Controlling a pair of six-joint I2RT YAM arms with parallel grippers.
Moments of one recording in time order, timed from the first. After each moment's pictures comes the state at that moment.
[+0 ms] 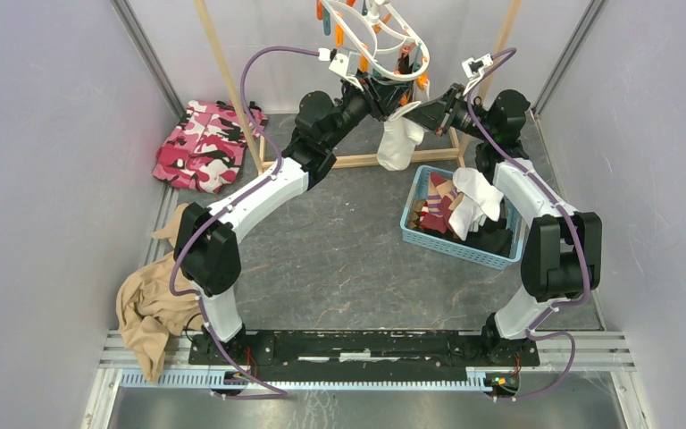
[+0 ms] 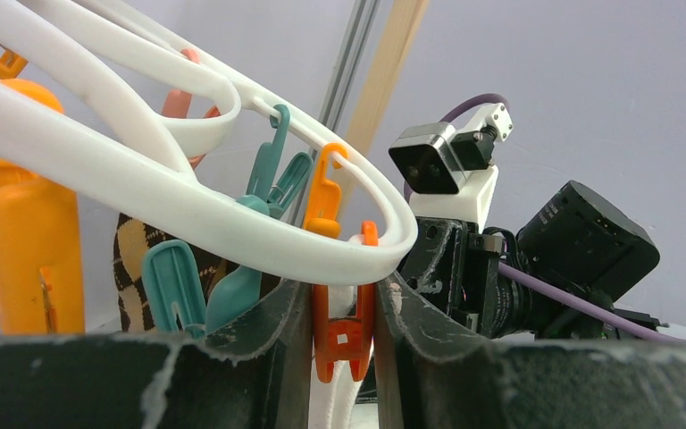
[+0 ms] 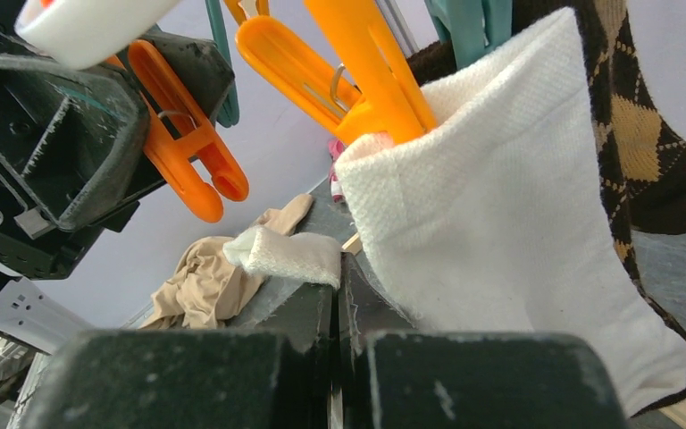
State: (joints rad) left arm -0.65 1.82 1.60 0.58 0.19 -0.41; right arm 0.09 1.67 1.27 0.60 -0.96 0.69
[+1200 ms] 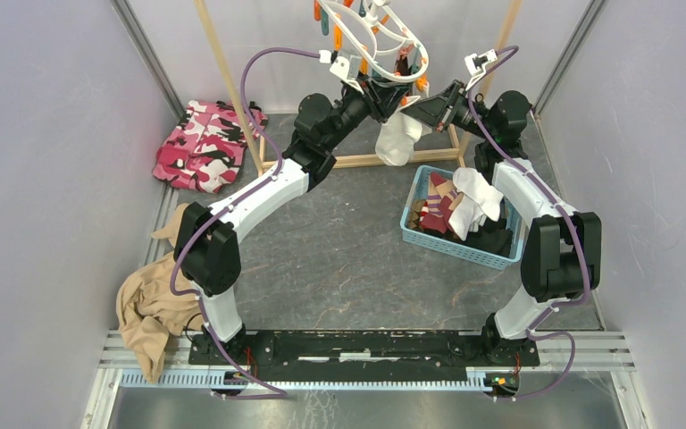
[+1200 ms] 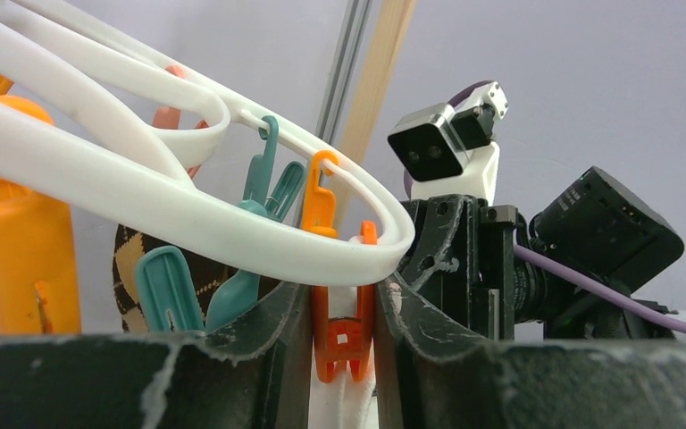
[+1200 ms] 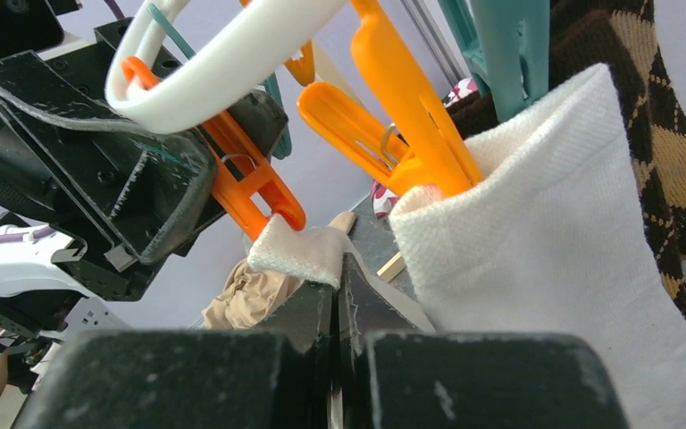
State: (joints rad) left arm -0.65 1.82 1.59 0.62 0.22 -0.37; right arm 0.10 1.67 1.27 0.71 -0.96 0.87
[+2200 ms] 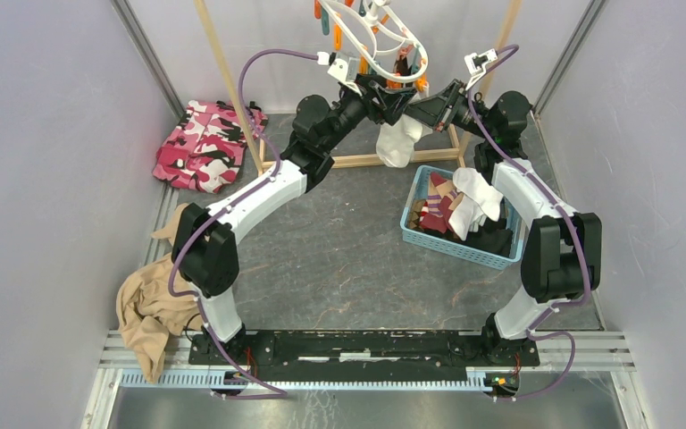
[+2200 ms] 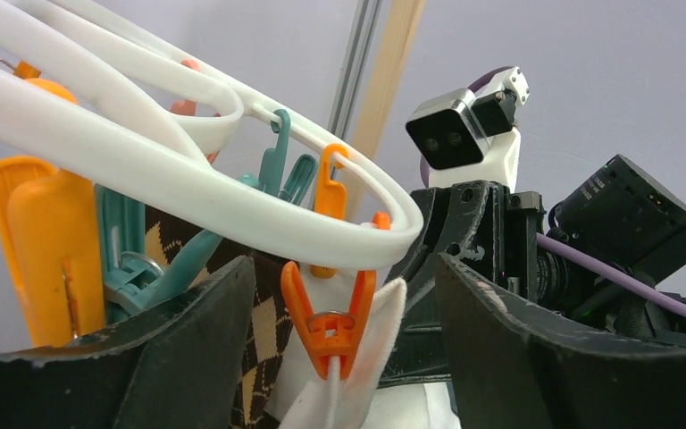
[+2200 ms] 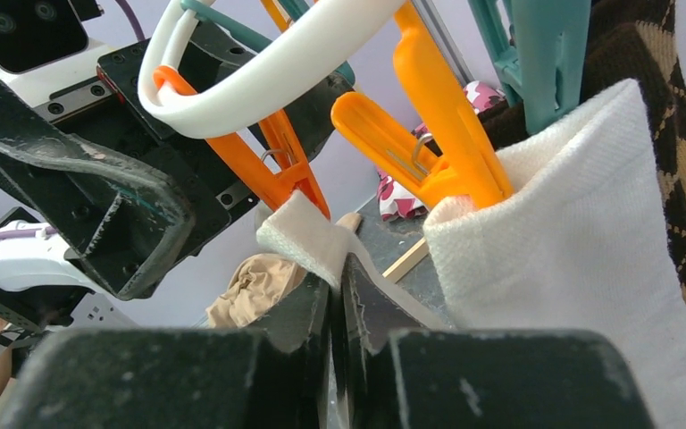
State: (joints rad) left arm -0.65 1.81 1.56 0.63 0.21 -0.34; right arm 0.11 1.67 1.27 0.74 -0.97 0.90
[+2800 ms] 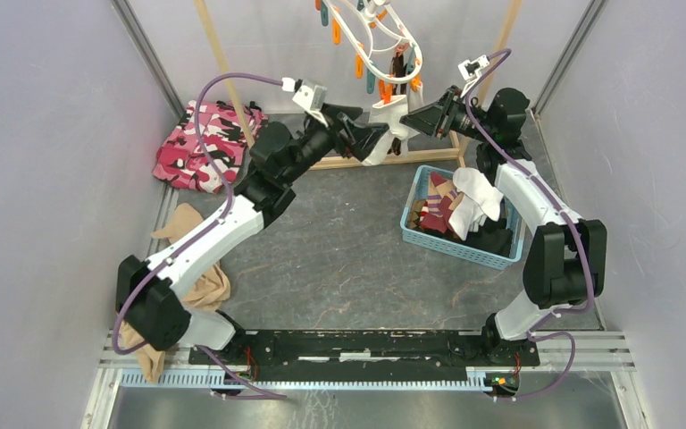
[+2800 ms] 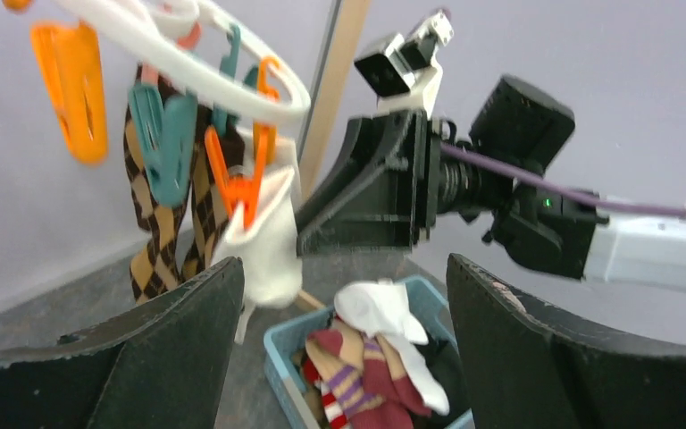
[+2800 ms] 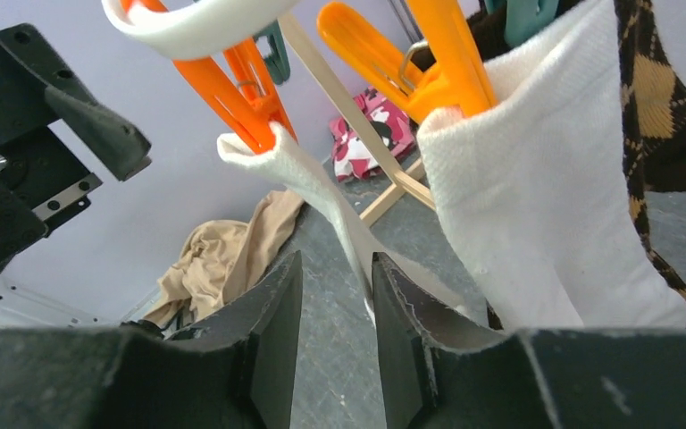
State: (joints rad) left arm -0.64 1.43 1.26 0.44 0.22 -0.34; right arm 0.11 1.63 1.27 0.49 -0.96 0.66
